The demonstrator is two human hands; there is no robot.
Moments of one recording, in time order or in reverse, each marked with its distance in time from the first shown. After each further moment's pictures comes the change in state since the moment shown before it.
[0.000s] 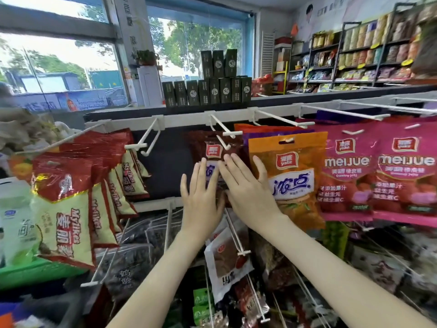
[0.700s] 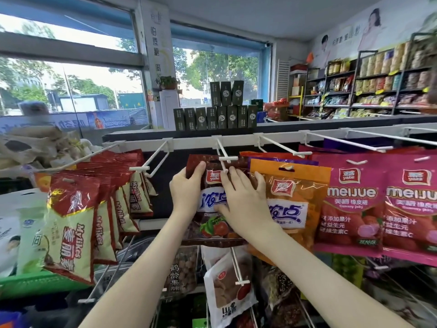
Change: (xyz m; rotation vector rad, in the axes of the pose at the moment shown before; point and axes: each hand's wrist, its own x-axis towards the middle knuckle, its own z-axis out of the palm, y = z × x) left_hand 0.077 0.001 -0.048 -0.982 0.164 -0.729; right_hand 0.034 0.004 -0.023 0.254 -0.197 0.112
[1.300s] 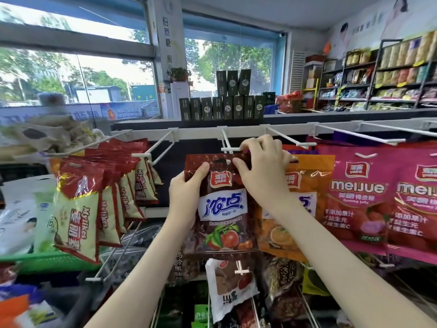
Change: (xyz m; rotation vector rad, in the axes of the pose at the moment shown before) left_hand -0.048 0.024 -0.015 -0.251 -0.081 -0.211; right_hand 0.020 0.024 -0.030 0.272 0.319 0.151
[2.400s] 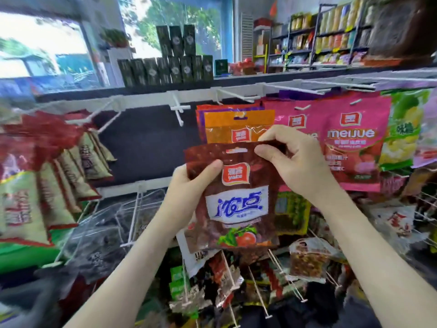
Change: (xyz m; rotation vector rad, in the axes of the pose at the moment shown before) left_hand -0.082 -0.006 0.027 0.015 -0.500 -0.090; right_hand -0.077 0.042 -0.117 0.450 -0.103 0.014
